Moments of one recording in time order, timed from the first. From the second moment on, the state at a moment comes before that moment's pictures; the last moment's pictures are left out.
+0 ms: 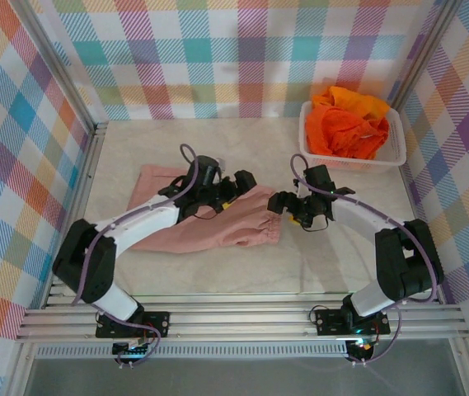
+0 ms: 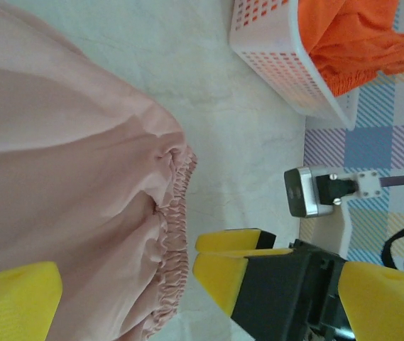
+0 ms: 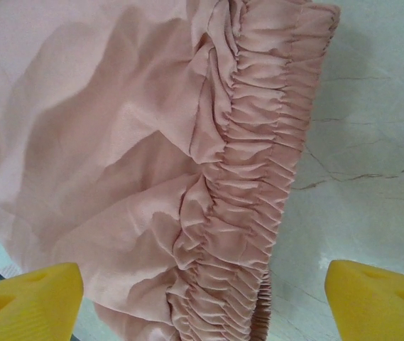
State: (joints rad) left arm -0.64 1.59 1.07 -0.10 0.30 -1.06; right arm 0.34 1.52 0.88 -0.40 -0.49 0.62
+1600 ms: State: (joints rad) left arm -0.65 1.71 0.86 0.05 0.21 -1.13; right arm 0.46 1.77 0.96 -0.30 -0.54 0.76
